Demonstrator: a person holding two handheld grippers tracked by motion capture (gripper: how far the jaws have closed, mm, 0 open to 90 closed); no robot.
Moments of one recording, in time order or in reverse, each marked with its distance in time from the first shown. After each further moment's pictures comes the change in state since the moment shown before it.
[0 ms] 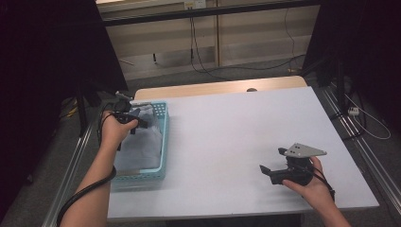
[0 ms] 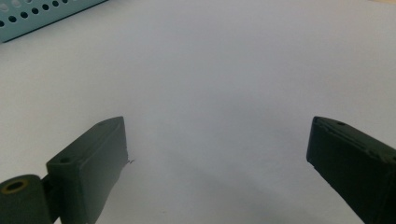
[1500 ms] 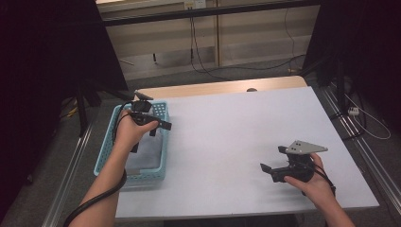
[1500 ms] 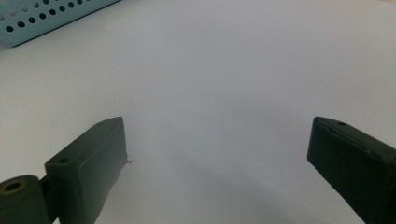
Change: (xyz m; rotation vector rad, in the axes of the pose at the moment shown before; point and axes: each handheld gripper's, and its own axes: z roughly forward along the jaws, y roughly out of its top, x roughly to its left) left arm -0.071 0.002 -0.003 0.016 -0.164 0.107; right arm -0.008 0.004 0.001 0.001 0.034 0.012
